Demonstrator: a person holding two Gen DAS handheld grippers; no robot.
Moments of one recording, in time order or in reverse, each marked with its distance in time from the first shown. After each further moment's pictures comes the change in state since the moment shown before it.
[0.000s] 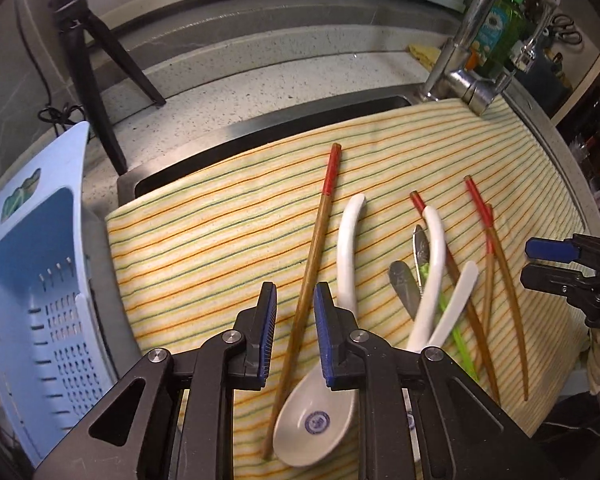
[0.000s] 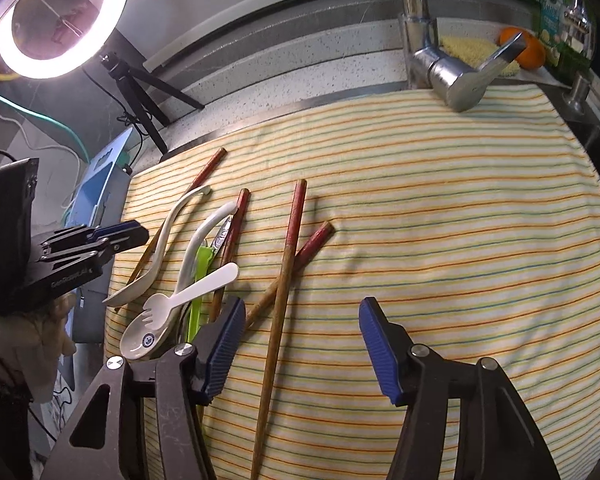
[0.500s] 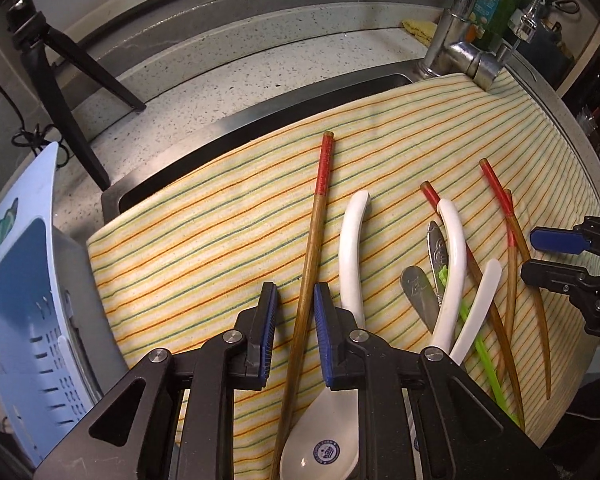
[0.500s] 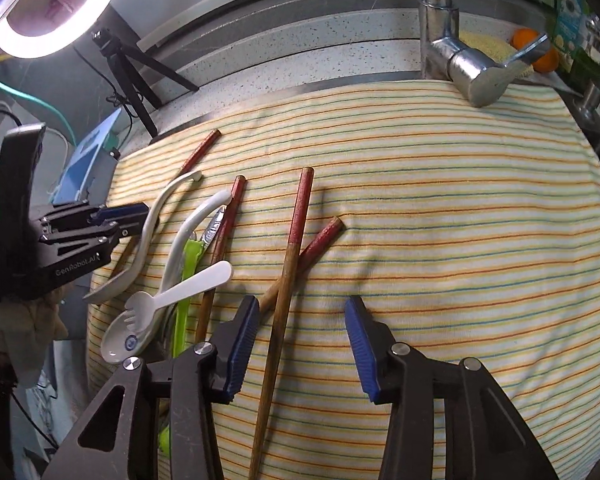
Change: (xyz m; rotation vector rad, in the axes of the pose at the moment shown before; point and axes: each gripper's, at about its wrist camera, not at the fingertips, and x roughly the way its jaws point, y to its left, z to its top) left arm 0.019 -0.010 0.008 0.079 0.035 0.044; right arm 0.022 0.016 0.007 -0.074 0.029 -0.085
